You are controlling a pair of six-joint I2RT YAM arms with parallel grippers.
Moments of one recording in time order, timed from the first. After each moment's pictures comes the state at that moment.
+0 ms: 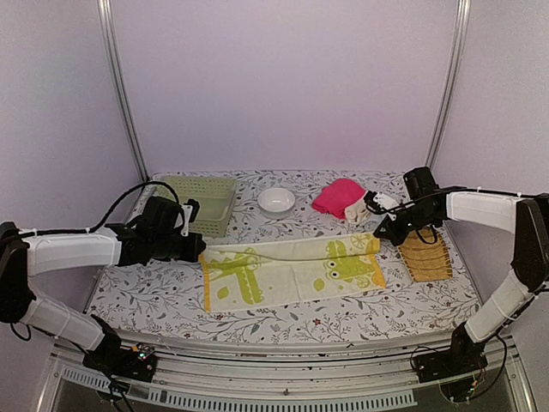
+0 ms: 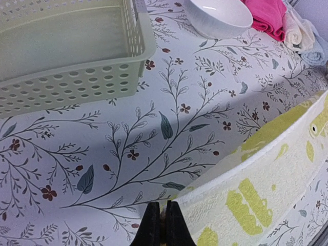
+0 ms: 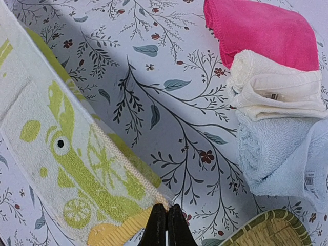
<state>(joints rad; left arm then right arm) -0.57 1.32 0.68 -0.11 -0.06 -0.31 0.26 1.57 1.01 -0.44 -0.33 -0.55</state>
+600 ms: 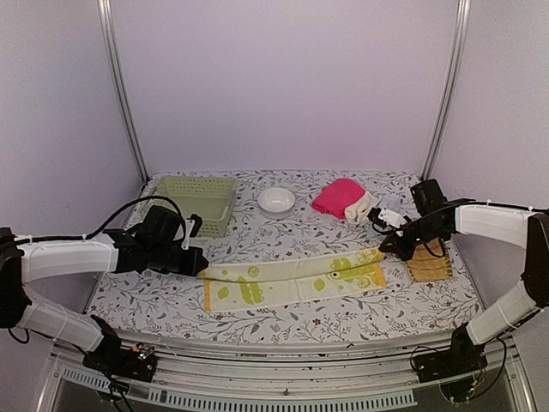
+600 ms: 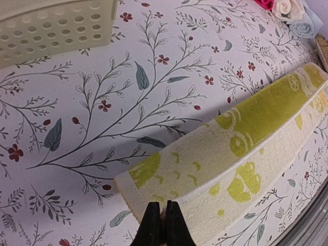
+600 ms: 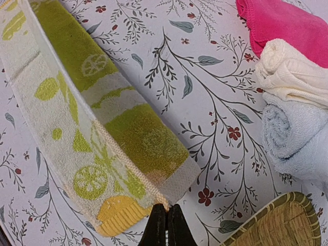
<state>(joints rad) -0.61 1.27 0.63 -0.22 0.04 -0.38 0.25 1.45 0.87 -0.46 -0.36 -0.68</state>
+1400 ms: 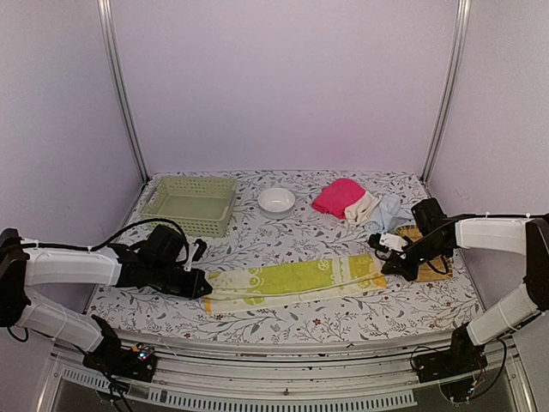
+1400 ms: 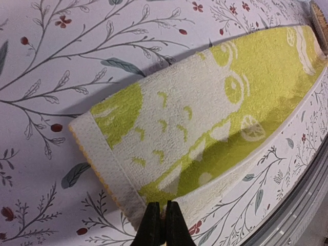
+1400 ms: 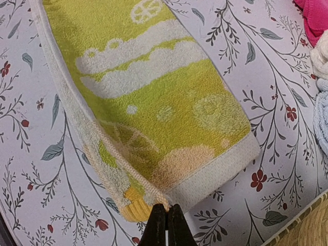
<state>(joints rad) -0.67 1.27 0.51 -0.21 0.18 -0.48 0.25 1.42 0.72 -0.47 -0.40 -0.85</state>
